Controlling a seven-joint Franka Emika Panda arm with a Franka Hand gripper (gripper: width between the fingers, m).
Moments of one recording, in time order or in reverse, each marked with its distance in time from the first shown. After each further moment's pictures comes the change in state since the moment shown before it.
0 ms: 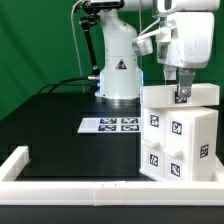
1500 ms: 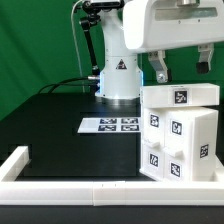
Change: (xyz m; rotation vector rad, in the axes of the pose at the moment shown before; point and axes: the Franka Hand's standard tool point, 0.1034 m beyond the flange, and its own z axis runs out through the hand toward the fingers) arm 0.004 0.021 -0.028 0.026 0.137 0.844
